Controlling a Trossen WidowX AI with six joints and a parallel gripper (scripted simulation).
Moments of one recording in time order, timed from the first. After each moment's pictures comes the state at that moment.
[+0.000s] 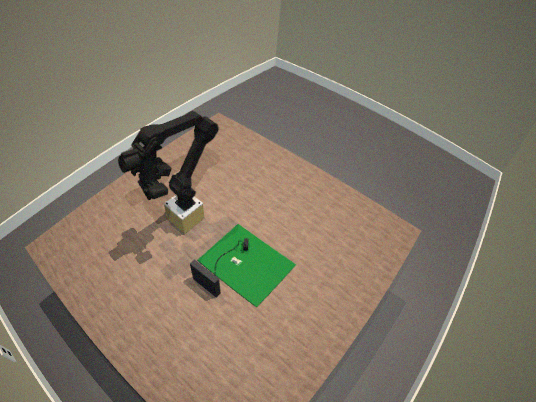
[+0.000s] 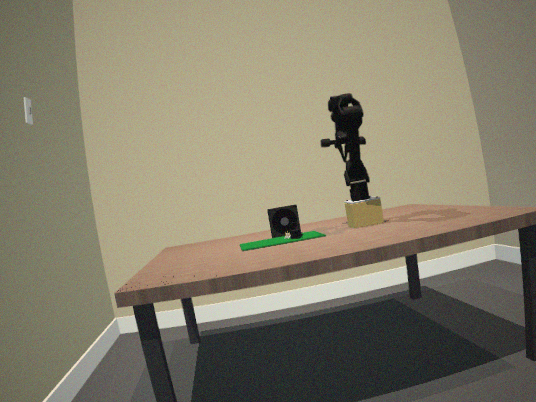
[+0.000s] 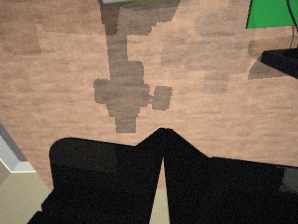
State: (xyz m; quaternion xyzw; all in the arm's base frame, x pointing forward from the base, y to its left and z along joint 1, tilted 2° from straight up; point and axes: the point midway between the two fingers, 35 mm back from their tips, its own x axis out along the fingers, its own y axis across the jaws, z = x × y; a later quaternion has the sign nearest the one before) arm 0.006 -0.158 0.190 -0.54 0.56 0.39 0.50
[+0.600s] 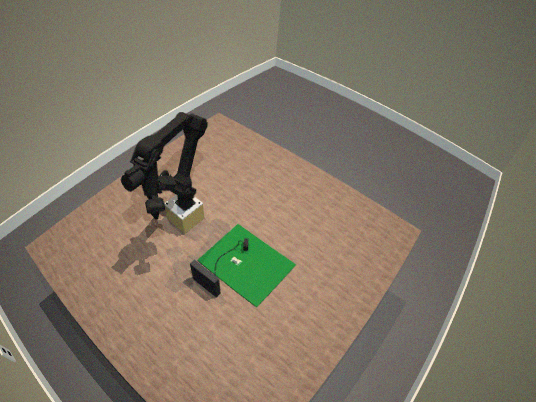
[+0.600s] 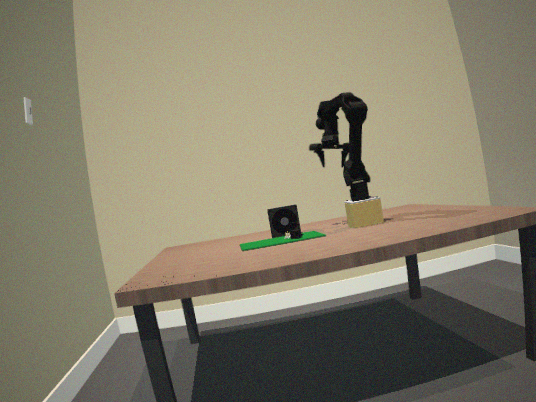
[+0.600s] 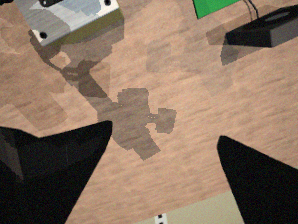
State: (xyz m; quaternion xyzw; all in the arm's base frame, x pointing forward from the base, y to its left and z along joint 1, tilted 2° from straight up) arm 0.056 -0.174 0.178 -0.44 0.58 0.31 0.61
